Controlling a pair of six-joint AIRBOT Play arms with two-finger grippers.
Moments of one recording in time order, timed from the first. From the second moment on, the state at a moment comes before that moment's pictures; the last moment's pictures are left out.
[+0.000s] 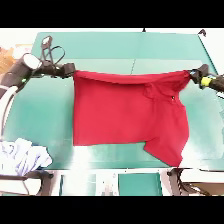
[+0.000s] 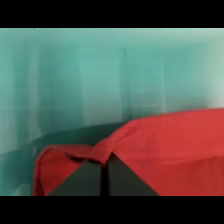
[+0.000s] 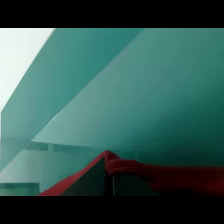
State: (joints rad) left arm -0.09 -1.56 1.39 0.99 -0.73 -1.41; right arm -0.54 -1.52 1.14 -0.24 0.89 0.95
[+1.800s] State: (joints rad) left arm -0.09 -1.85 1.53 1.05 -1.08 -1.41; right arm -0.56 -2.00 1.71 -0.90 1.24 1.23
